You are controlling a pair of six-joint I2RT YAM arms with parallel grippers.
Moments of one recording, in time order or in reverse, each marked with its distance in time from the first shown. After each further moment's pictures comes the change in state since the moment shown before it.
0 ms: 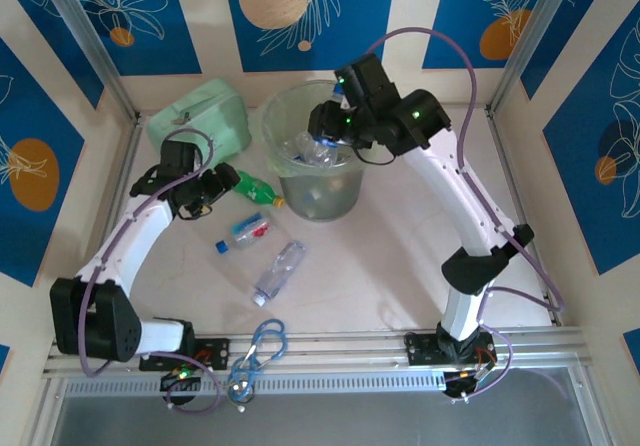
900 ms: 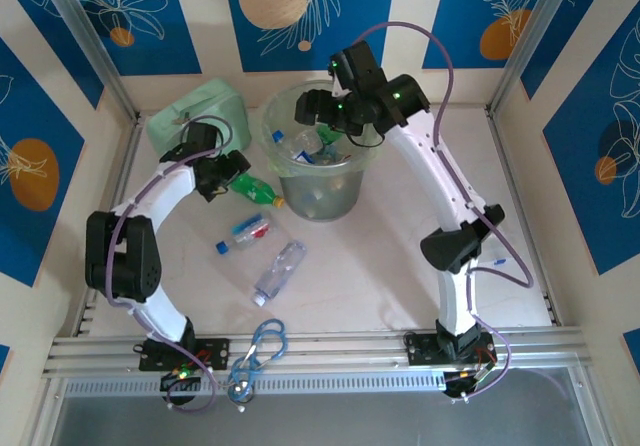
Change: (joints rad) left arm -0.041 0.354 0.197 0.073 -0.089 -0.061; right arm -0.054 0.156 0.119 0.014 -0.105 -0.112
